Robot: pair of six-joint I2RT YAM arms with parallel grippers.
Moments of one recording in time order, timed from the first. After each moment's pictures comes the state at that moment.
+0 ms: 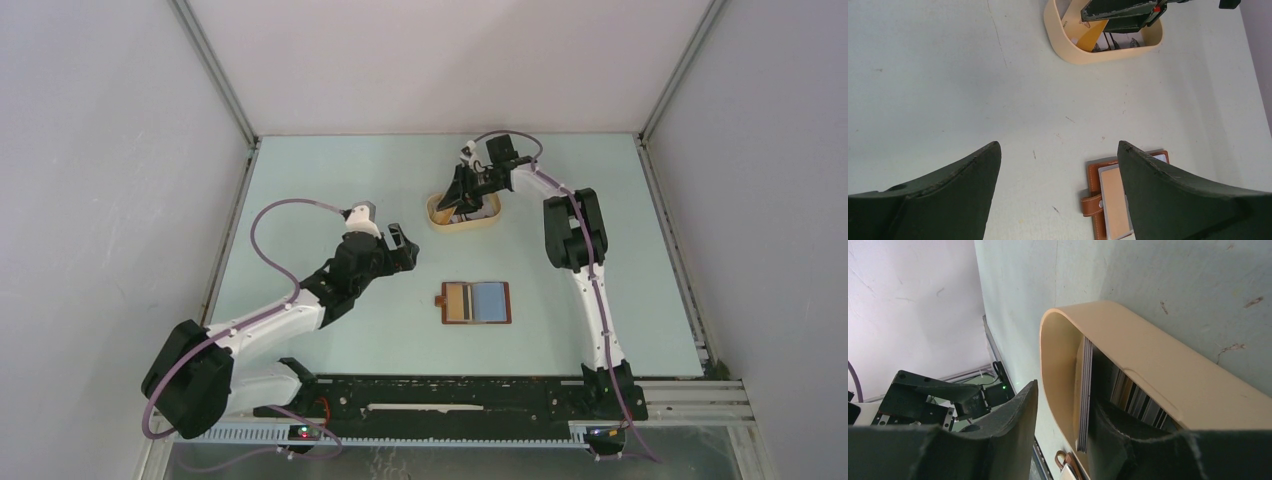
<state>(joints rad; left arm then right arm) -0.64 1.17 0.56 0.17 -0.25 -0.64 0.31 2.53 2.04 -0.48 -1.01 0.49</state>
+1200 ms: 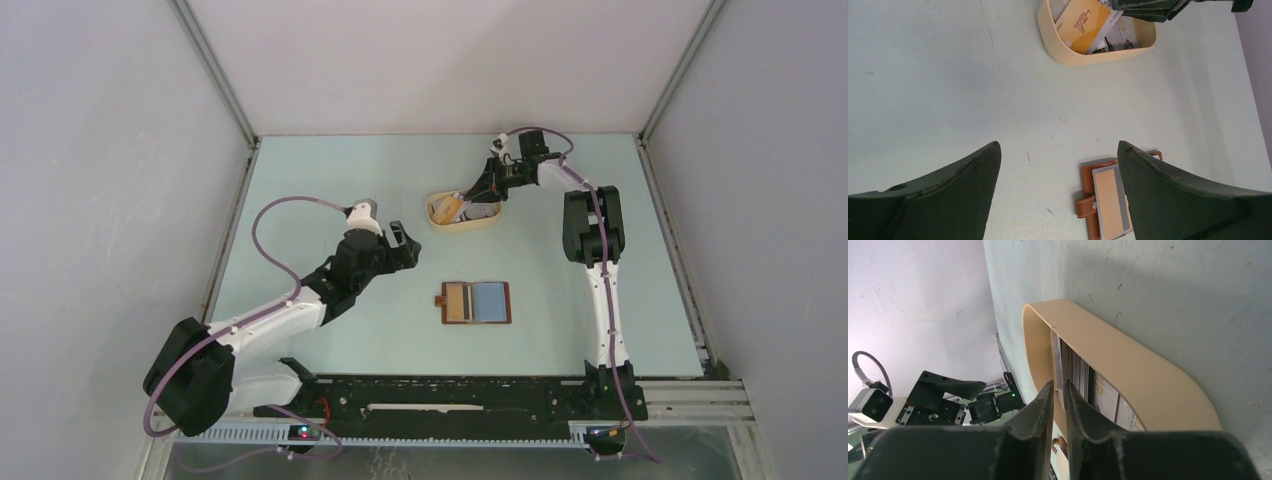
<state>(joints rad) -0.64 1.19 0.58 0.16 -0.23 -0.65 0.17 2.53 2.03 -0.48 -1.06 0.49</state>
